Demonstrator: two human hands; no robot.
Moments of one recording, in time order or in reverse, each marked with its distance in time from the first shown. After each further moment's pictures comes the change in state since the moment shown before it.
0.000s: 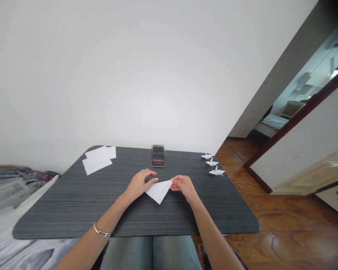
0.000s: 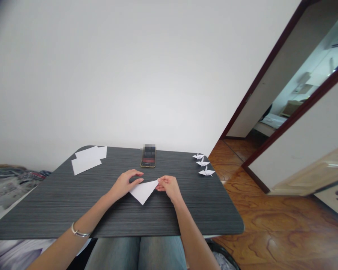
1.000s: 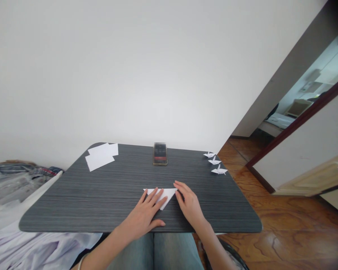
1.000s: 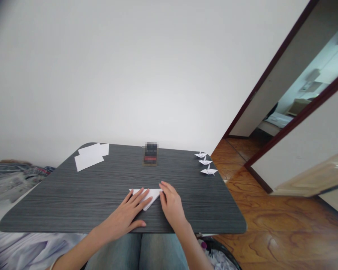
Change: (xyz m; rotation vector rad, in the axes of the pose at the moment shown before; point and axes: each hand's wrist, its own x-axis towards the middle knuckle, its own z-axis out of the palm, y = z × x) left_hand -0.081 0.039 0.017 0.518 -0.412 0.229; right_hand -0.059 0.009 0.001 -0.935 0.087 -0.611
